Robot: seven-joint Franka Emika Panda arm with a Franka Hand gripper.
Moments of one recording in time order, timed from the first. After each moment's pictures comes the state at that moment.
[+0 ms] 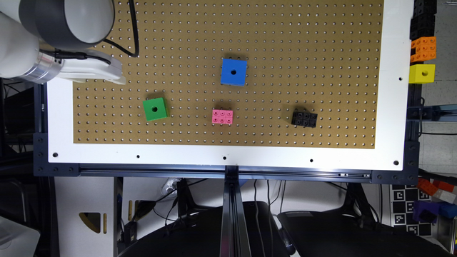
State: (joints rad) arm -0.51 0.32 0.00 -1.97 0.00 2.32 0.28
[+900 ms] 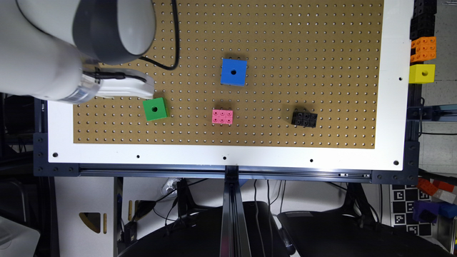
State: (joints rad) arm -0.49 0.32 0.12 -1.97 0.00 2.33 0.39
